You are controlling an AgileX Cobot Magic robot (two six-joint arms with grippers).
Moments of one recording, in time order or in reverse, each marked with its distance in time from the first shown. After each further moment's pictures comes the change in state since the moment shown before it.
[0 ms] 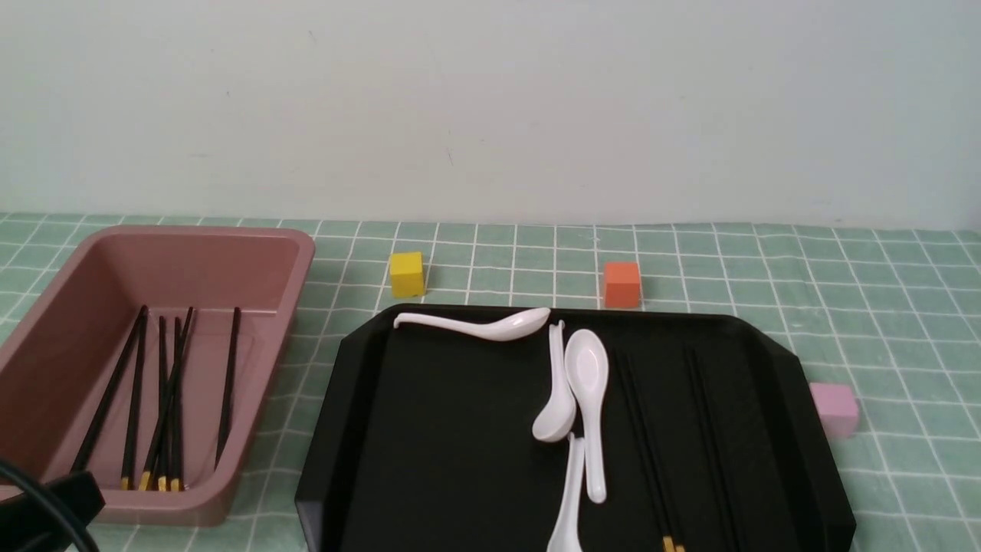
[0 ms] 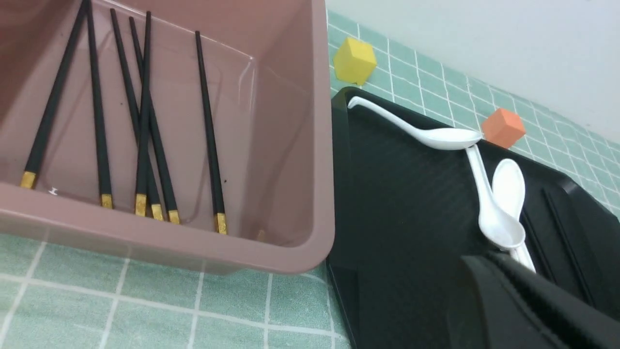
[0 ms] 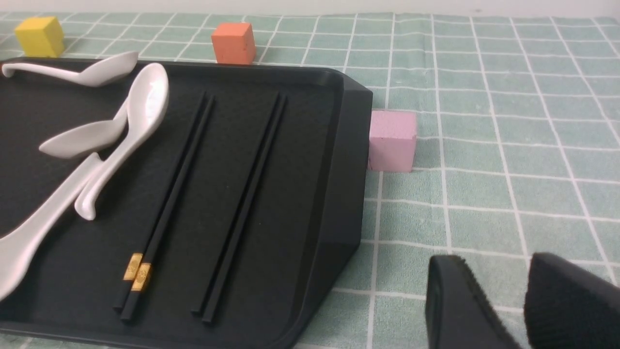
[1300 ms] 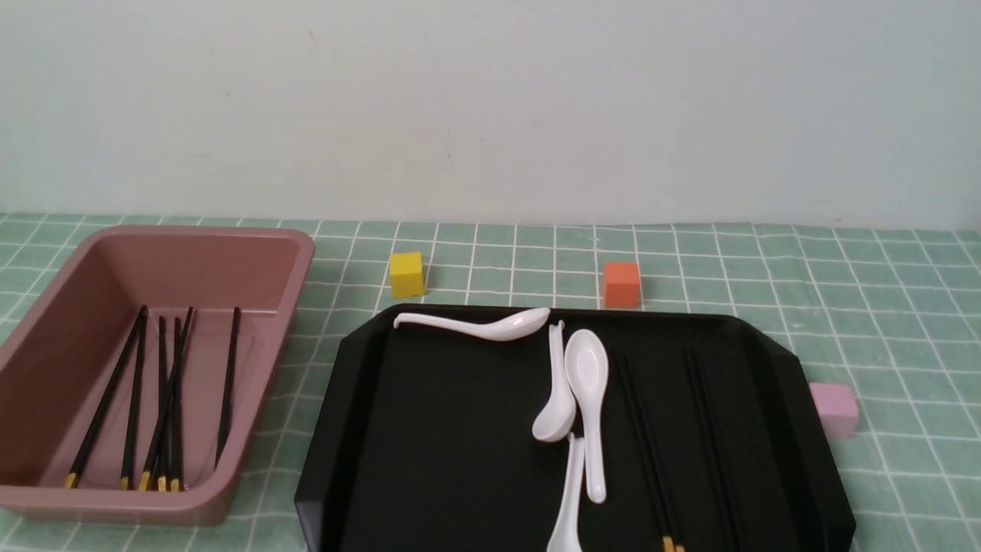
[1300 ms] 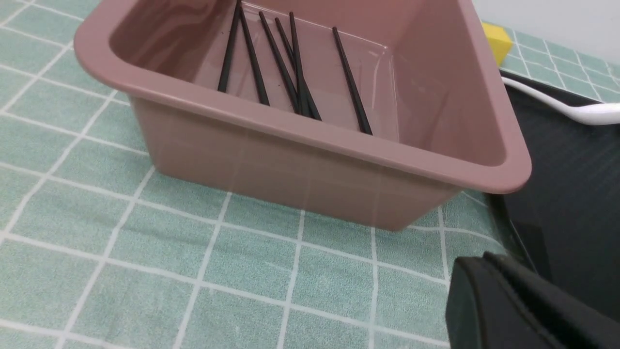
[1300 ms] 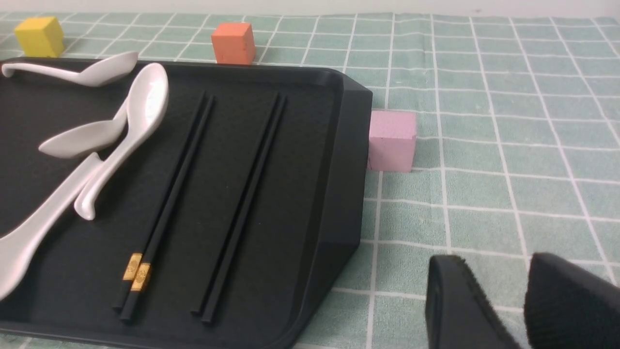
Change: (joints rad) right arm 0.000 0.000 0.000 -0.001 0.000 0.000; left arm 0.147 -0.407 0.335 0.164 0.022 0.045
